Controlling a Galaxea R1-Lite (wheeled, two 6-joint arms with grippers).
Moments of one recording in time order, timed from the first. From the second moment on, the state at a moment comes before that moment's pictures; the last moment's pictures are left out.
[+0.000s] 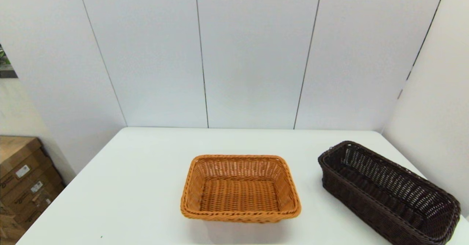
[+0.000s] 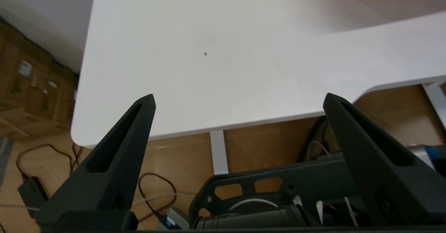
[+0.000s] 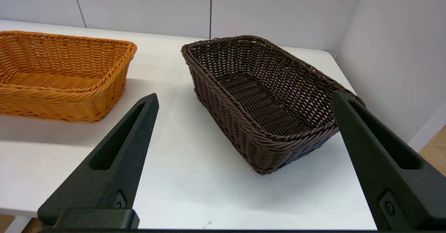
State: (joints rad) left arm 0.00 0.22 -0.35 0.62 -0.06 0.16; right arm 0.00 0.00 0.00 0.01 0.04 -0.07
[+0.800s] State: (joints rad) left arm 0.01 0.02 -0.15 0.37 -0.06 0.12; right arm 0.00 0.00 0.00 0.01 0.04 -0.07
